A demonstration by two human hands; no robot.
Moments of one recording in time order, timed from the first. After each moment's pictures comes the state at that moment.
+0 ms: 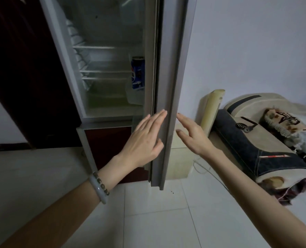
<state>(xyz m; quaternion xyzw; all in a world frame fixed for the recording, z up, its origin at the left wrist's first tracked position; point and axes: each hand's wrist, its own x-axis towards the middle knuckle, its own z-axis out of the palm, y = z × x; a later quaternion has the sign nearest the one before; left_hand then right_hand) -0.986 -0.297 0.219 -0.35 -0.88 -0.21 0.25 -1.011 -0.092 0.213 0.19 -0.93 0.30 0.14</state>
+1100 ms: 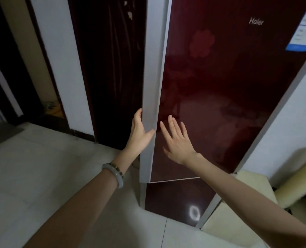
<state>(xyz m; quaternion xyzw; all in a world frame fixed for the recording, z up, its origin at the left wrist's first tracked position) -1.214 -0.611 0.204 0.06 -0.80 -0.54 0.25 -1.264 -0.454 0.194 0.39 -0.90 -0.03 0.18</state>
